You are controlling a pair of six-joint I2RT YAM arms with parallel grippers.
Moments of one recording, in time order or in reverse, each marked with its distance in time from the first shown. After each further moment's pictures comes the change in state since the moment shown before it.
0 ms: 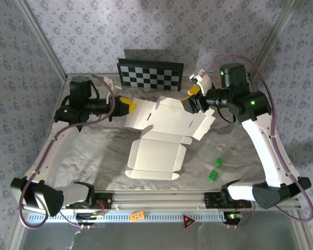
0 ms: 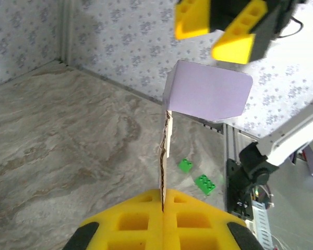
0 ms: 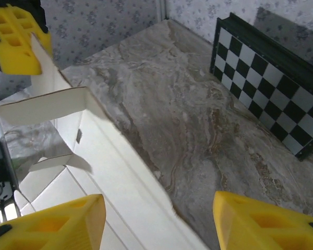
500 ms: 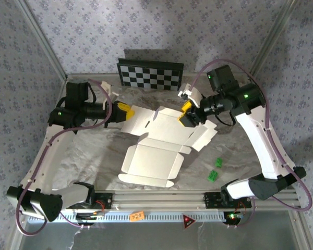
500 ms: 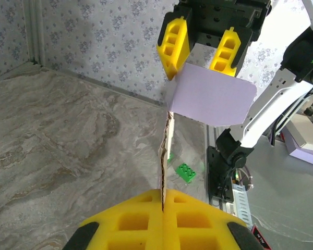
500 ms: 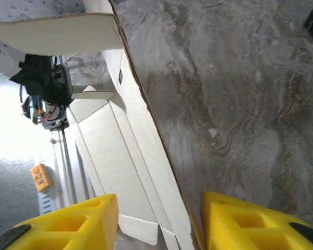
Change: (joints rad) left arm -0.001 -0.044 0.041 -0.189 0.063 0.141; right arm 0.093 0.085 0.118 -0.357 -0.085 -0.229
